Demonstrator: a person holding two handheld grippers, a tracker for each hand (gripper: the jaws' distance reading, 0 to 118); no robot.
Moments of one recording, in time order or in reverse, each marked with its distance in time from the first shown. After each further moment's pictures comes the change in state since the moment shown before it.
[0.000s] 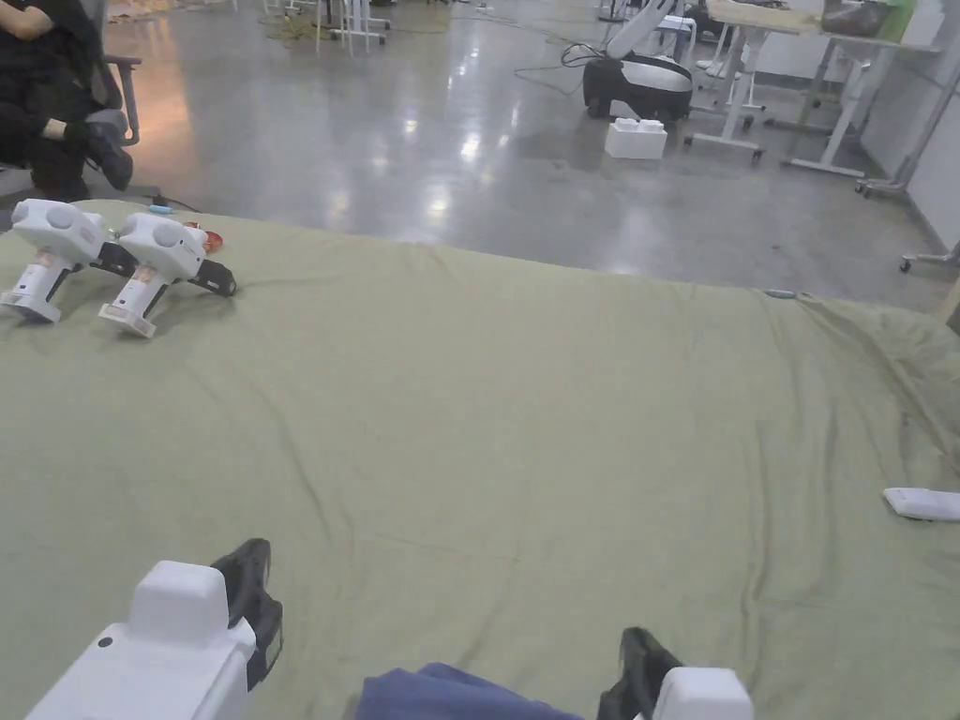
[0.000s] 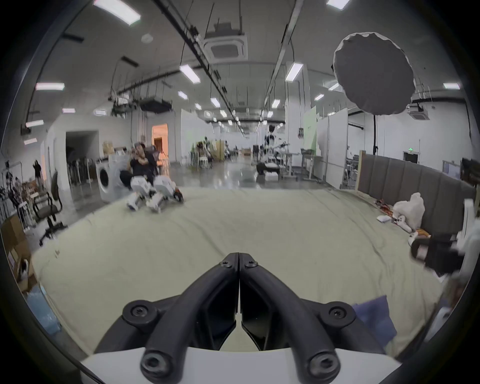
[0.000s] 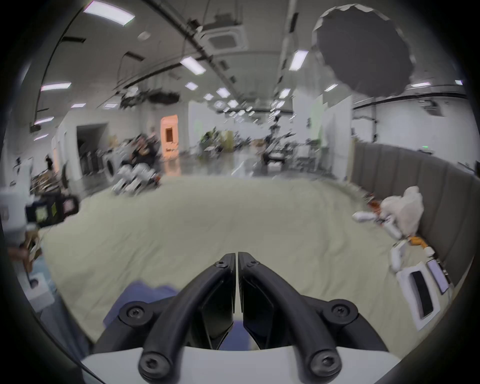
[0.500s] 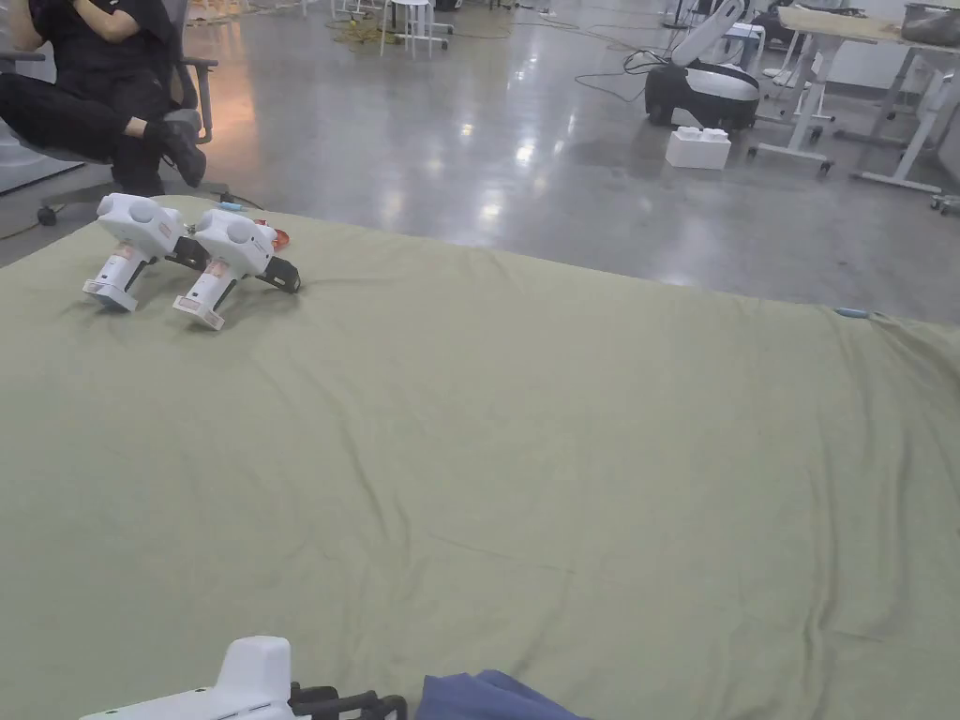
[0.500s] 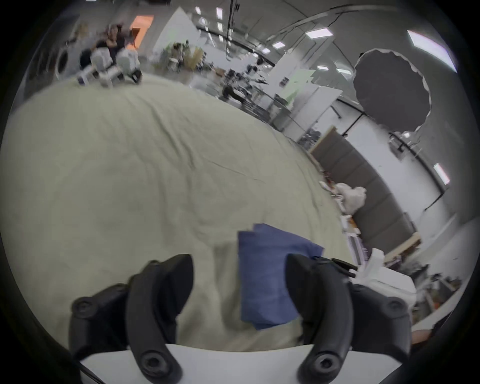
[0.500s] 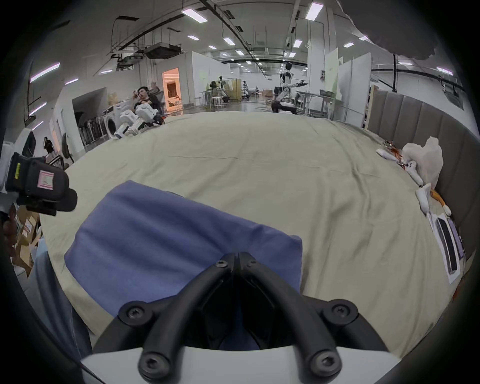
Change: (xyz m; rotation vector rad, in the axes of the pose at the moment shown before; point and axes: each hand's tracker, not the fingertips) left arm -0.055 -0.043 -0.030 -0.506 -0.467 0.386; right arm -0.021 -0.089 -0.047 -0.285 0.020 -0.028
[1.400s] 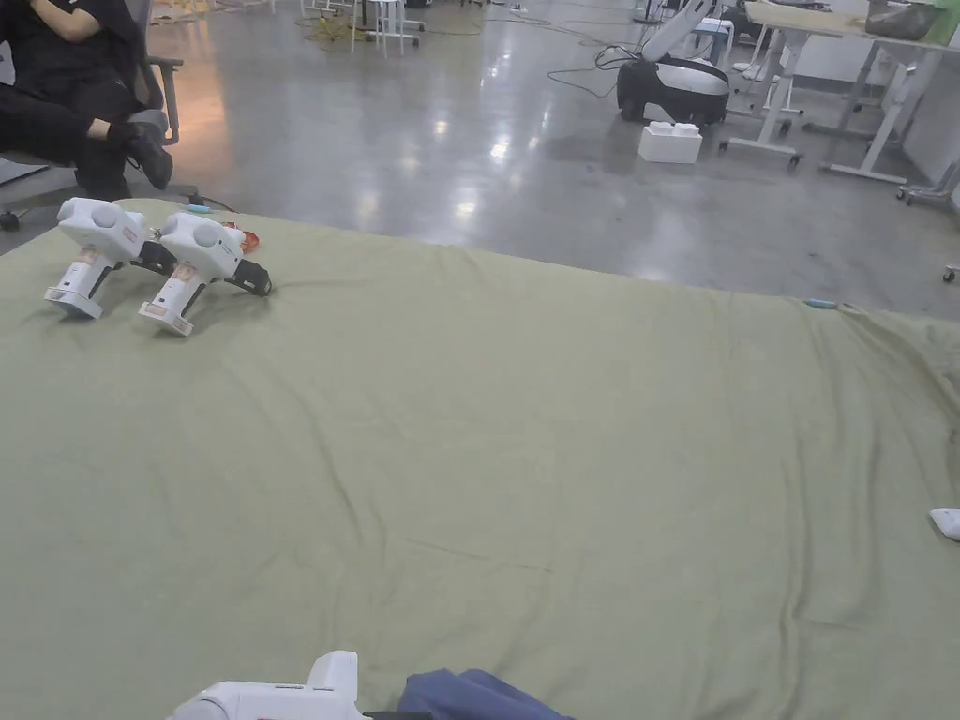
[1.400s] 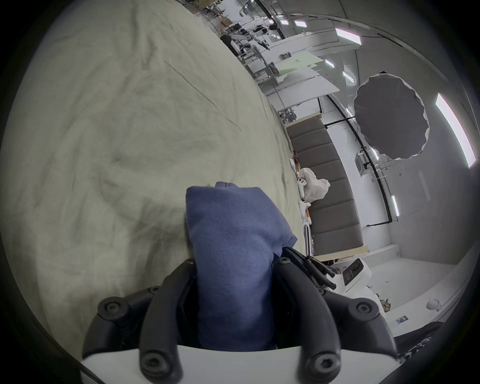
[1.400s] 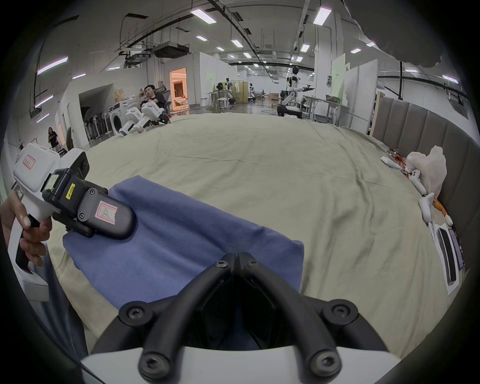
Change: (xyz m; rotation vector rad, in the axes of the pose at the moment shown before) left arm -0.028 0.003 -0.095 -0.246 -0.300 0.258; right arm 0.001 0.001 0.000 0.016 0.016 0.046
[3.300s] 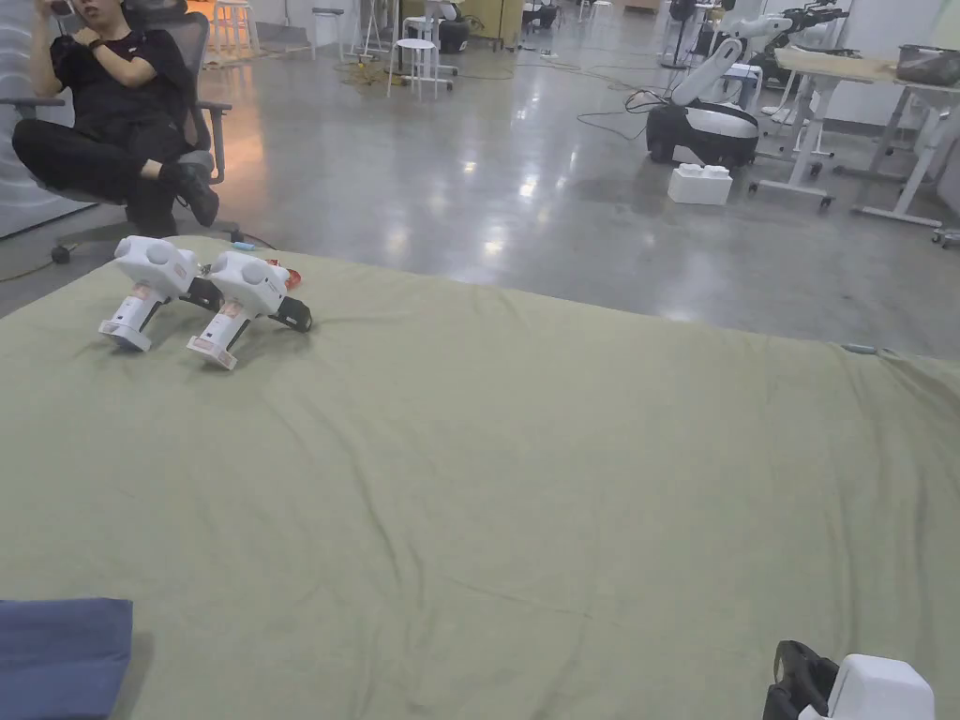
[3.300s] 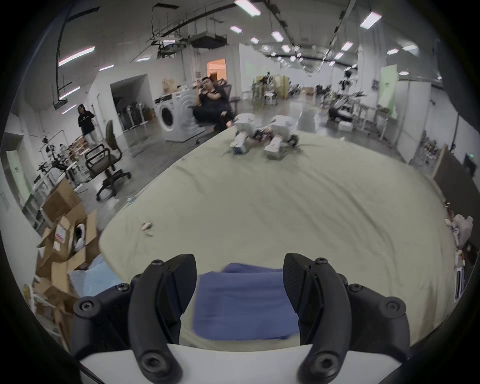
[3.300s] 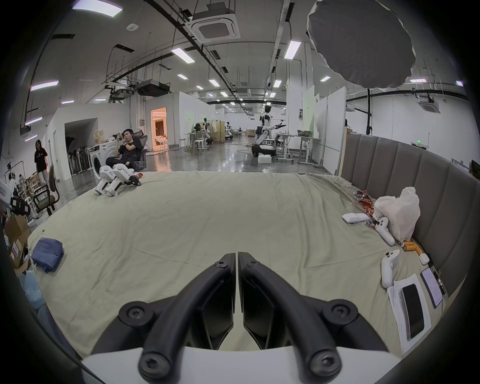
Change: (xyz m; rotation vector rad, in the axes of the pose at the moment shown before) left arm 0.009 0.092 0.336 0.562 1.105 -0.260; right arm 0.091 0.126 0.039 0.250 -0.128 -0.070
